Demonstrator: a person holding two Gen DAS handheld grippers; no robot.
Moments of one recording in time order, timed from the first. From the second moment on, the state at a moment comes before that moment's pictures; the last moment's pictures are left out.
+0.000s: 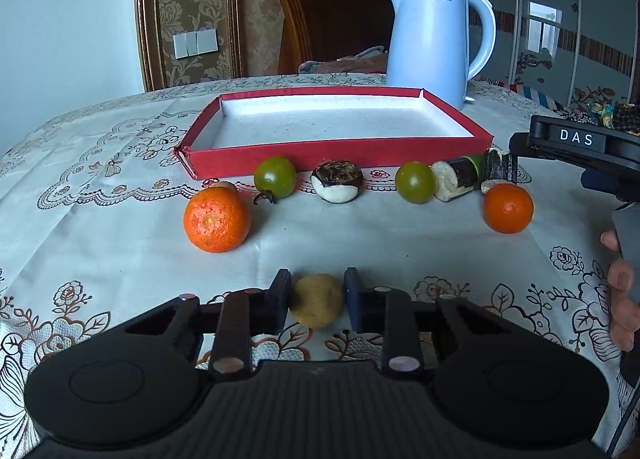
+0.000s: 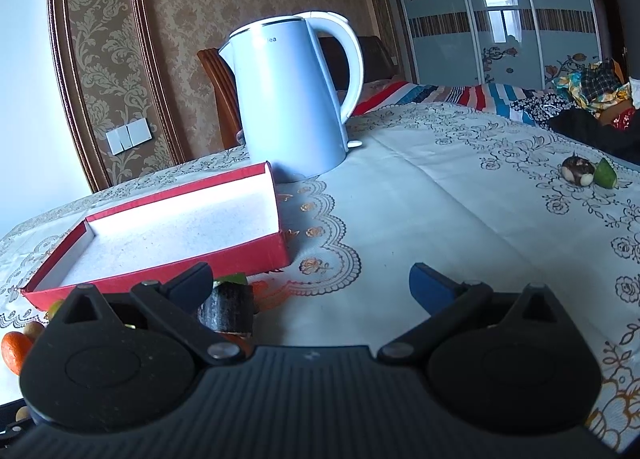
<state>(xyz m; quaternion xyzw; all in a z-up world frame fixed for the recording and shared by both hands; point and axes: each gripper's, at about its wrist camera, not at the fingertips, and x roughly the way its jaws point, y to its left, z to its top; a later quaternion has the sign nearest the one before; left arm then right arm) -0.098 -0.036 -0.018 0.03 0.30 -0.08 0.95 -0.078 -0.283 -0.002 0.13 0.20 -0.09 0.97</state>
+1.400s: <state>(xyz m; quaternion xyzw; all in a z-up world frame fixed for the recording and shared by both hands) -0.084 -0.035 -0.015 0.02 0.31 -0.07 0.95 -0.076 -0.230 -0.012 -0.02 0.29 0.04 0.96</state>
